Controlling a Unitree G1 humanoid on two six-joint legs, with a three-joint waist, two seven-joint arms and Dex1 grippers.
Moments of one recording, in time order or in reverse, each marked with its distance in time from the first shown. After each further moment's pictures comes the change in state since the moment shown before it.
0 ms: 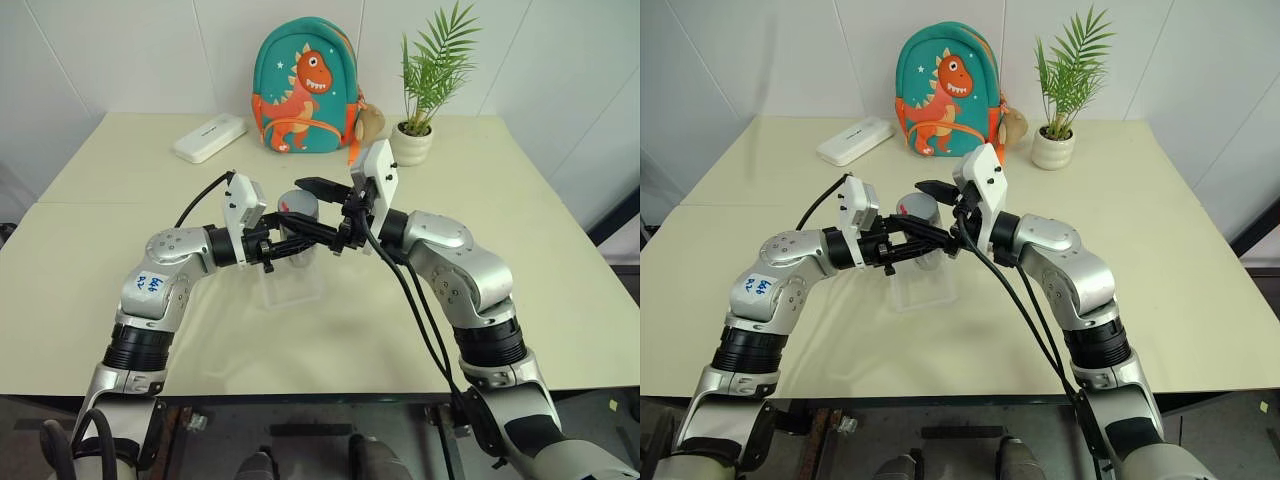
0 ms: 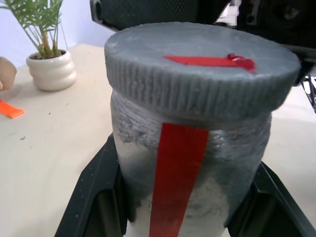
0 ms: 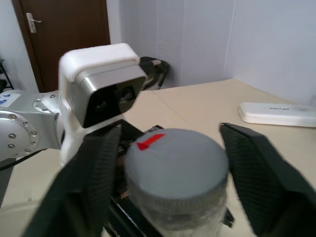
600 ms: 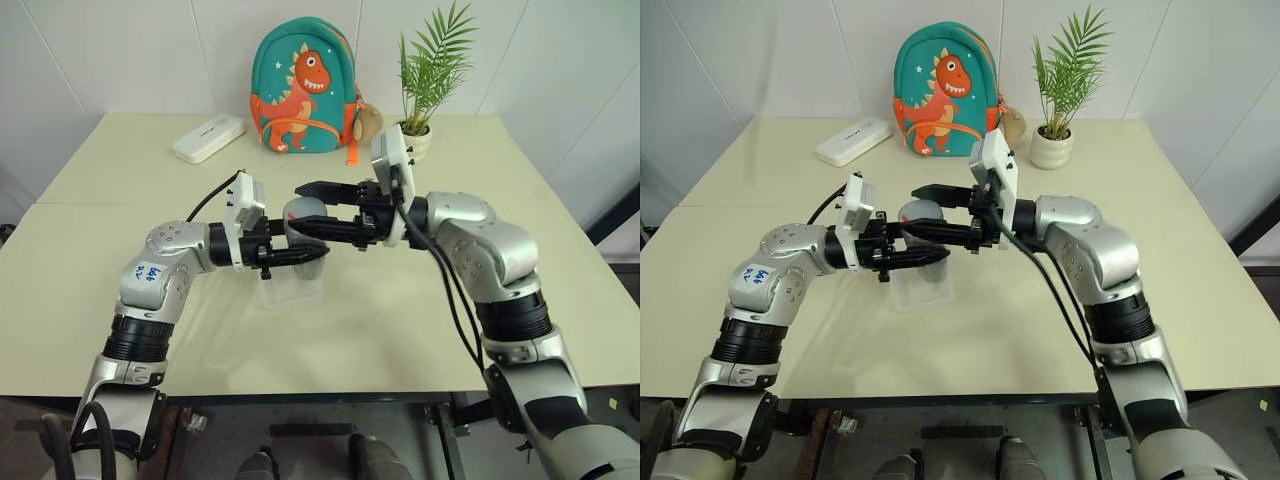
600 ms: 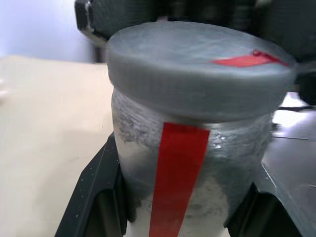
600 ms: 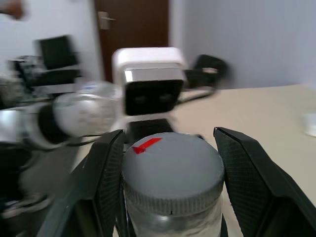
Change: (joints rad) left arm -0.063 0.039 -0.004 0.036 -0.124 0.069 -0.351; right arm -0.150 -0.152 0.004 0.127 0.168 0.075 0.394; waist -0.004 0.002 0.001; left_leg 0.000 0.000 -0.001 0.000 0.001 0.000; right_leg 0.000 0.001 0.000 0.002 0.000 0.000
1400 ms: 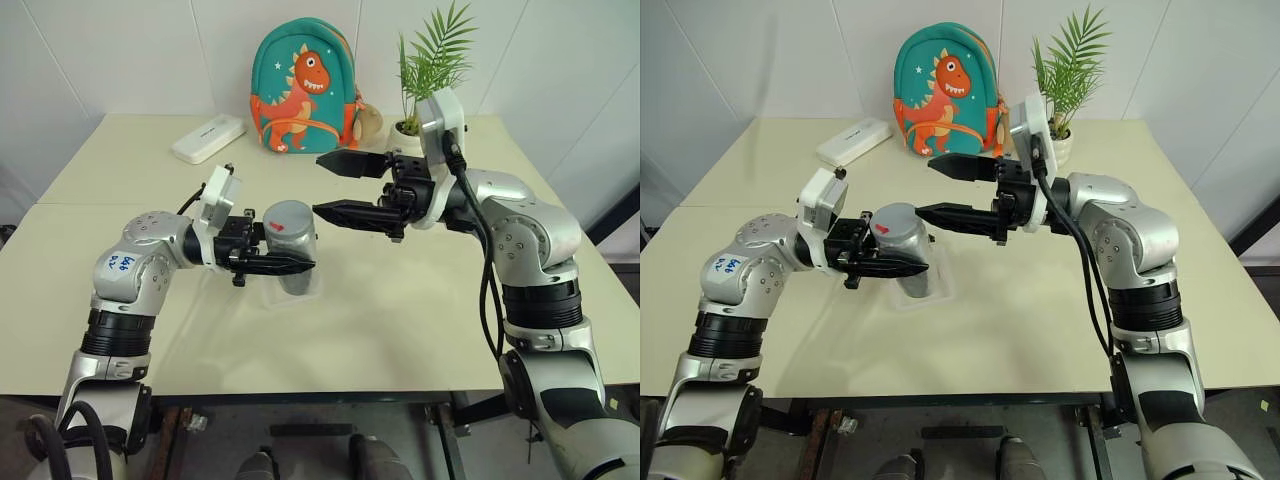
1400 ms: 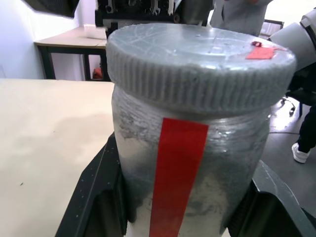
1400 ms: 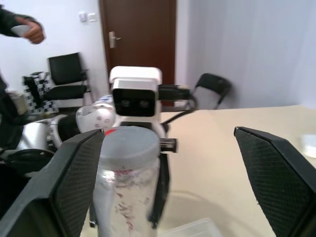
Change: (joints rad) left arm 0.010 0.060 0.052 -0.011 -0.049 0.035 -0.107; right arm 0.019 -0.041 -0.121 -0.036 0.049 0.013 -0.050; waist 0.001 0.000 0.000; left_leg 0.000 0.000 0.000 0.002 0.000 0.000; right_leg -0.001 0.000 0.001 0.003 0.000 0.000
